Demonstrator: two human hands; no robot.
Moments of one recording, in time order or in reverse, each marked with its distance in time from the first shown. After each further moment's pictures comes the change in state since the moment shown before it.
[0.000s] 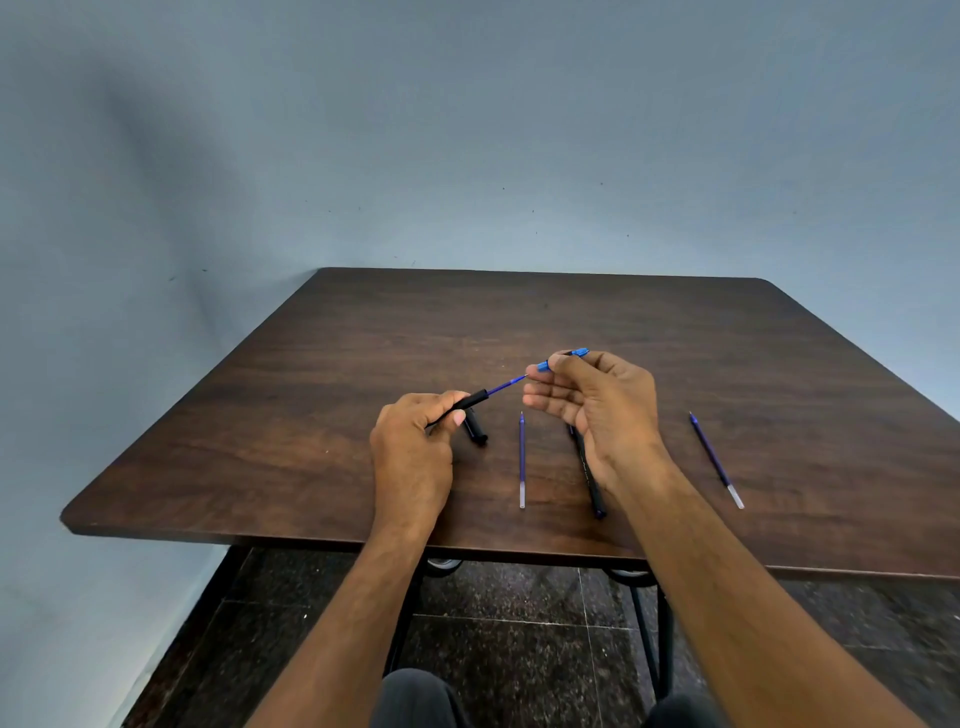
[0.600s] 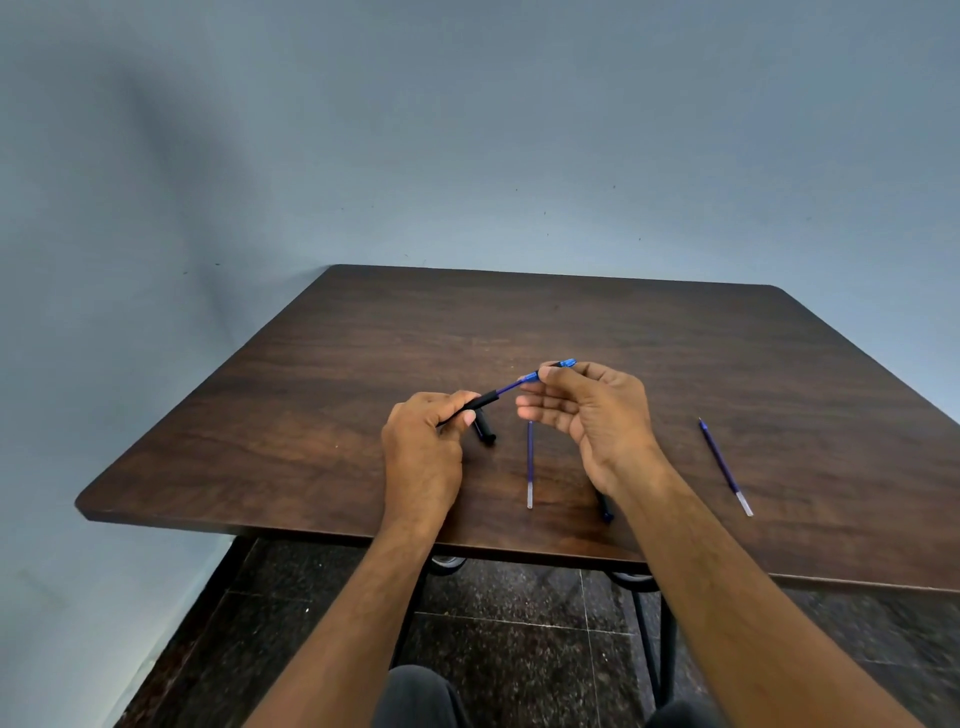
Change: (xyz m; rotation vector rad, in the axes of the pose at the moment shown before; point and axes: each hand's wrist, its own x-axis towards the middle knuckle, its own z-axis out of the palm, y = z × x) left_hand 0.000 0.000 -0.001 -0.007 -0.023 -0.014; right_hand -0.002 0.006 0.005 -0.060 -0.088 0.083
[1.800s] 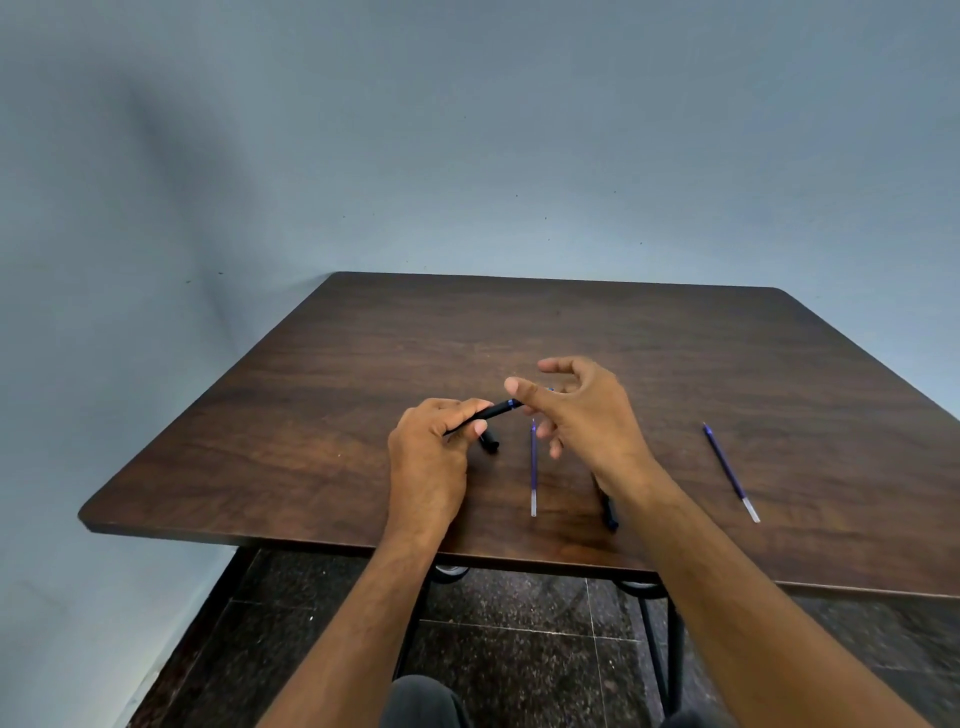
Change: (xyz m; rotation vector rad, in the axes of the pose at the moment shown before) left_hand 0.000 0.000 0.000 -0.059 -0.053 0.045; right_hand 0.000 -0.005 0.008 -0.594 0.004 -0.097
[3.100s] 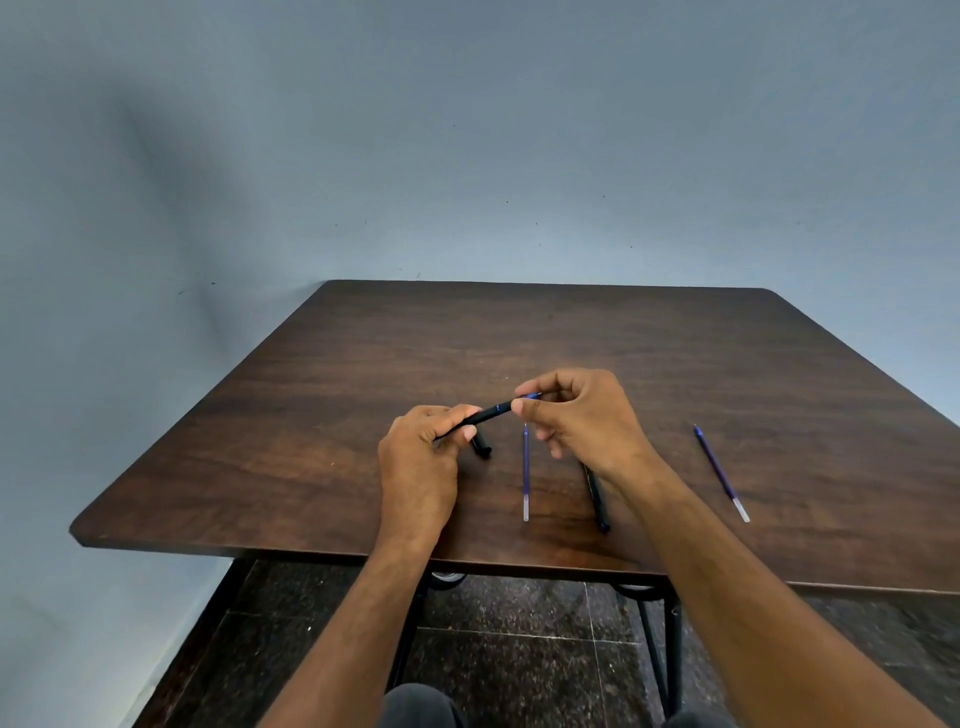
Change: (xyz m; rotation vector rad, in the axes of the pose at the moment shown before) left_hand 0.000 0.003 0.000 -0.013 0.008 -0.078; right_hand 0.000 0.000 -0.012 -0.015 -0.079 -0.108
